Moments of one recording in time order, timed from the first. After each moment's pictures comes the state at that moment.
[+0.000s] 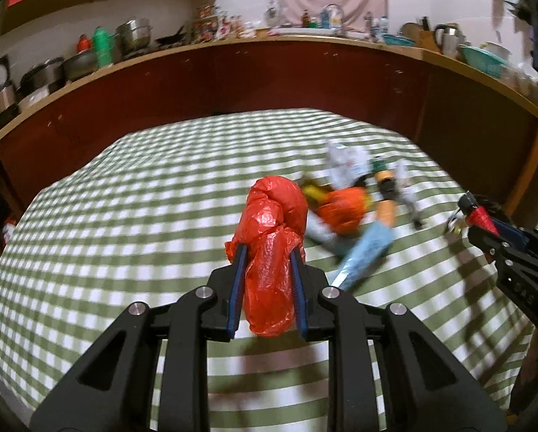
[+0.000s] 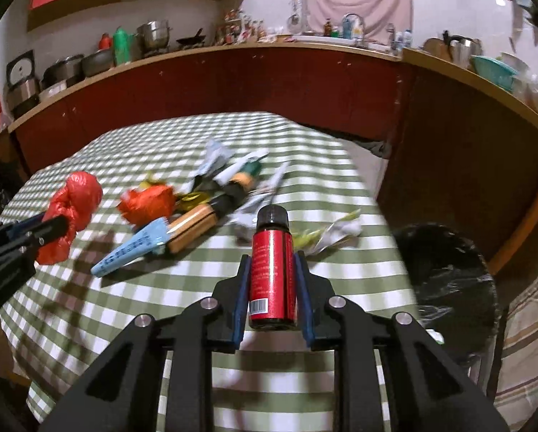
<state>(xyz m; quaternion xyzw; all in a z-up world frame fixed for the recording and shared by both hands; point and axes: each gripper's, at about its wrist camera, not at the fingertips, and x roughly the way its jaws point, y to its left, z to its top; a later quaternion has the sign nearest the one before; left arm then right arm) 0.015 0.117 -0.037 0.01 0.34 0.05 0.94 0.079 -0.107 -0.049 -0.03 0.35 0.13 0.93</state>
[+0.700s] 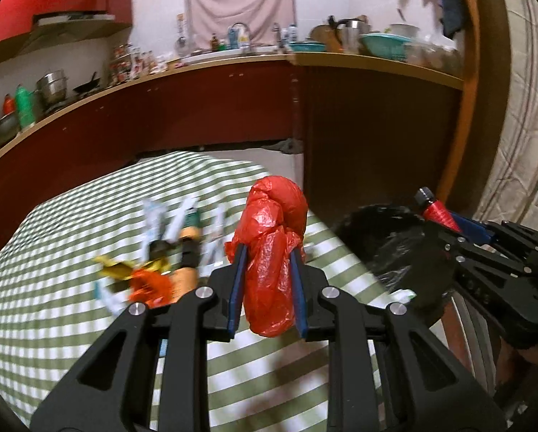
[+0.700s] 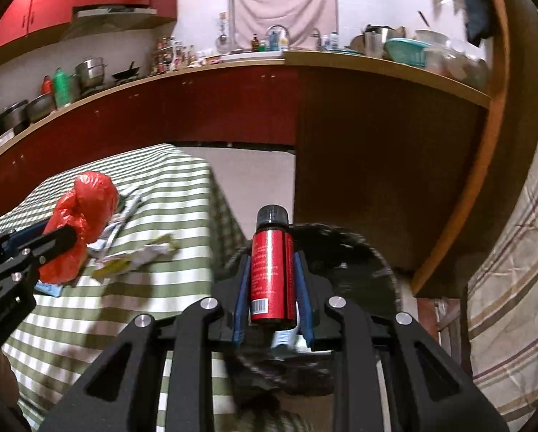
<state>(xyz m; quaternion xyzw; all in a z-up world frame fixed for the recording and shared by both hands) 0.053 -0.063 -0.023 0.06 0.31 -0.09 0.95 0.084 -0.249 -0.044 0.01 0.32 0.02 0.95</state>
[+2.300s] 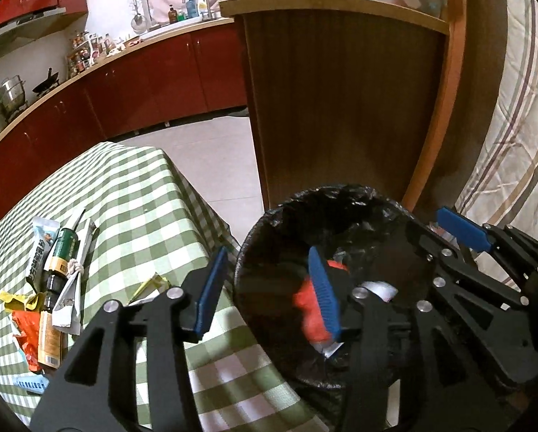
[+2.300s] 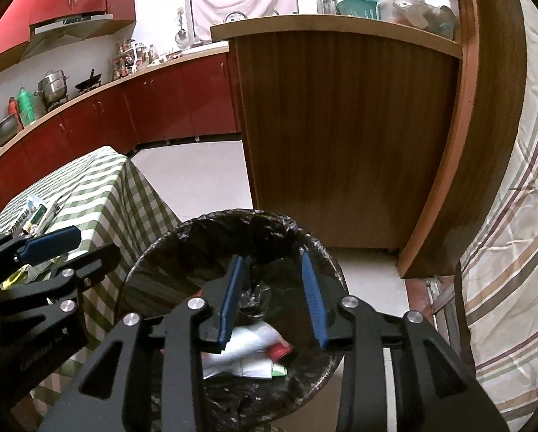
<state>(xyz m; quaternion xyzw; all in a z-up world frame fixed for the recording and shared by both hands) 0.131 -0.184 -0.067 0.10 0.38 -0.12 0.91 0.125 -0.326 -0.085 0.05 0.35 -0.02 0.94</state>
